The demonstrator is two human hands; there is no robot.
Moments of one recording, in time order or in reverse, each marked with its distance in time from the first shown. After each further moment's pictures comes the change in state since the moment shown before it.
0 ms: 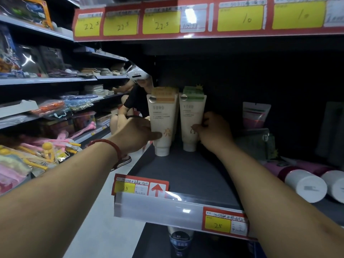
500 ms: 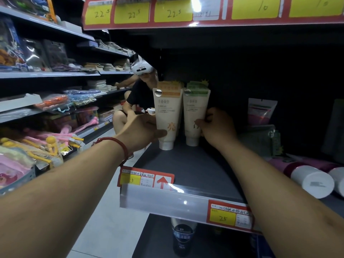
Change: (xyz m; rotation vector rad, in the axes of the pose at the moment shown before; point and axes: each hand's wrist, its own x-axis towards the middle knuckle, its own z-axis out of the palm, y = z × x) left_hand -0.010 -0.003 0.007 -0.085 0.054 -0.025; right_hand 0.001 0.001 0.008 -0.007 0.019 0.011
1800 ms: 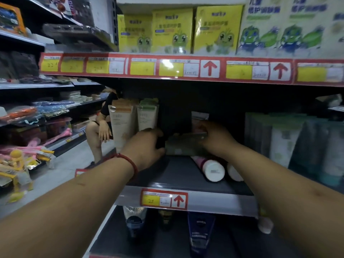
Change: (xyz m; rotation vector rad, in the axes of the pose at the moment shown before) left_hand -0.062 0.115 0.091 0.557 -0.023 0.262; right_hand -0.044 0.041 -0.172 -0.366 -0.158 -0.176
